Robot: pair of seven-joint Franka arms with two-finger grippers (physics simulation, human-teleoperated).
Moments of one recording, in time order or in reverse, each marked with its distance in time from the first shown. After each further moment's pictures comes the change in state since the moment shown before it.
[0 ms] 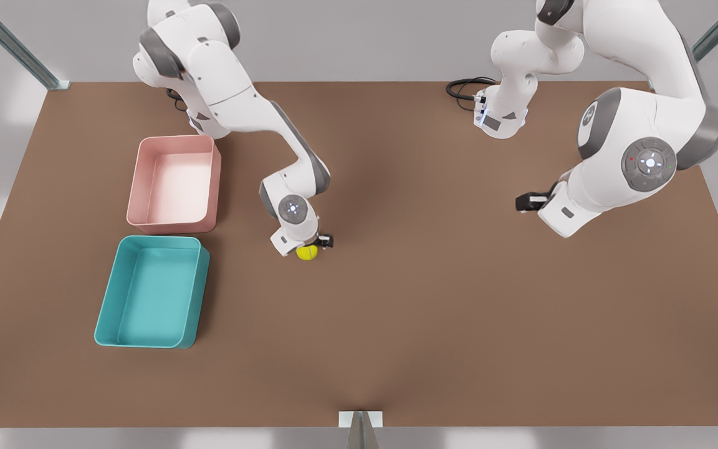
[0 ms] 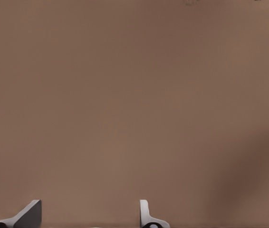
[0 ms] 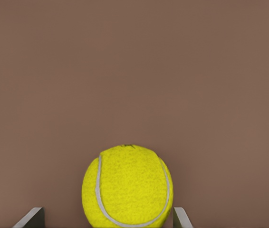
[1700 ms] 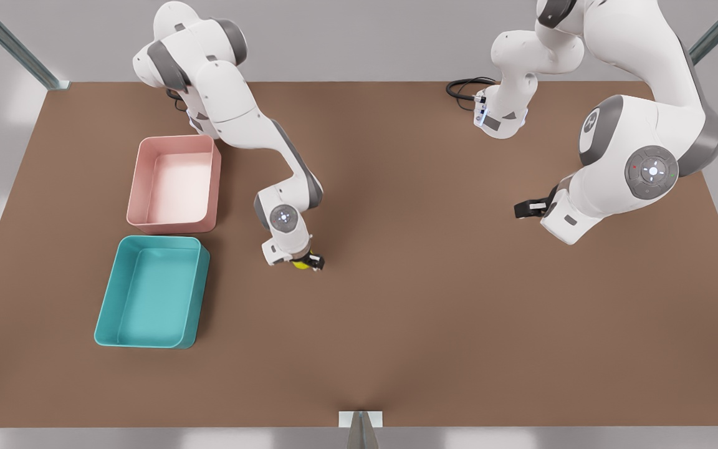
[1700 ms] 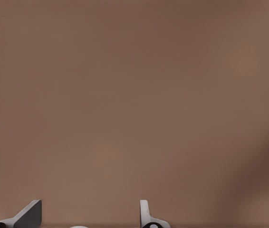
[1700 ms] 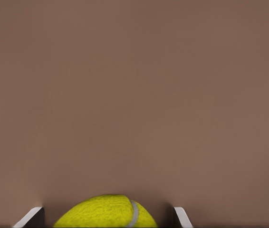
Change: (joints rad) left arm 0.010 0.015 0.000 0.001 -0.019 0.013 -0.084; right arm 0.000 0.087 -0.056 0.000 -0.007 0.196 0.167
